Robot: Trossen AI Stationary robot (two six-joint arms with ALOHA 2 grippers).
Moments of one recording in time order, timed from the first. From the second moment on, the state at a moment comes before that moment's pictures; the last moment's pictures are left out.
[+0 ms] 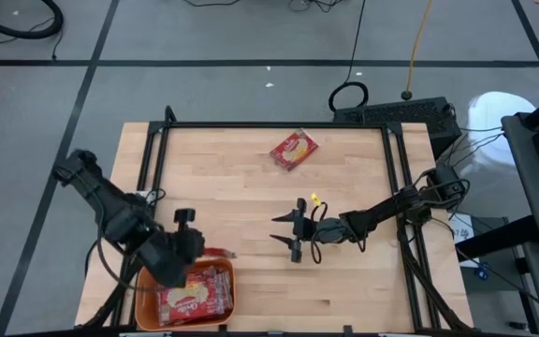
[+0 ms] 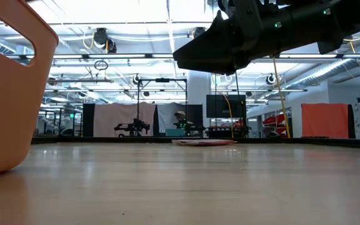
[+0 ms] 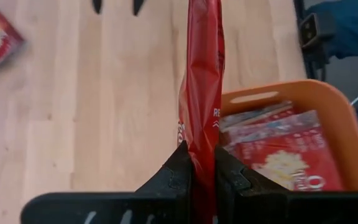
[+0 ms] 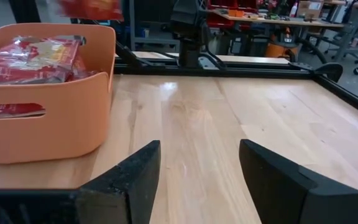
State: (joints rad) left arm -0.71 1.42 1.52 -1.25 -0.34 -0.56; right arm 0.31 1.72 0.70 0.79 0.42 0.07
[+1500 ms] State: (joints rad) left arm -1.02 1.89 1.78 -1.48 -0.29 -1.11; right arm 0.31 1.72 0.68 0.79 0.42 0.09
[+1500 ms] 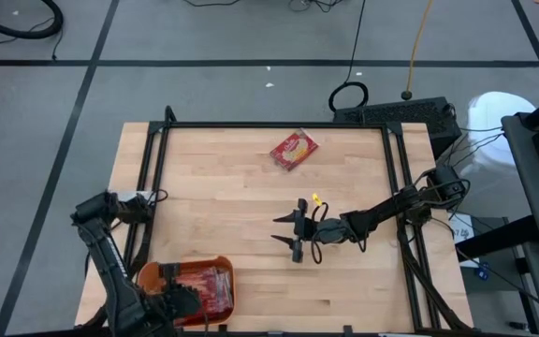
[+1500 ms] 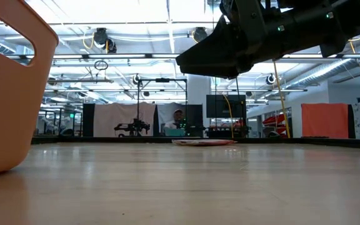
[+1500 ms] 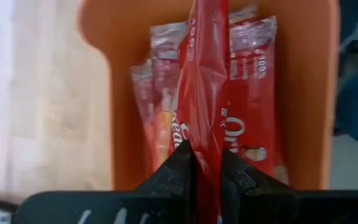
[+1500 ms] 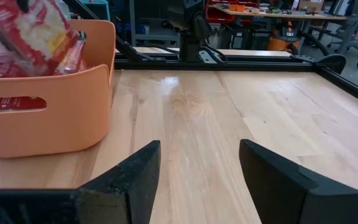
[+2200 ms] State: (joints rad) left arm -1.04 1.89 1.78 -1.26 -0.20 -1.20; right arm 0.32 1.72 0.68 0.79 0.41 0.11
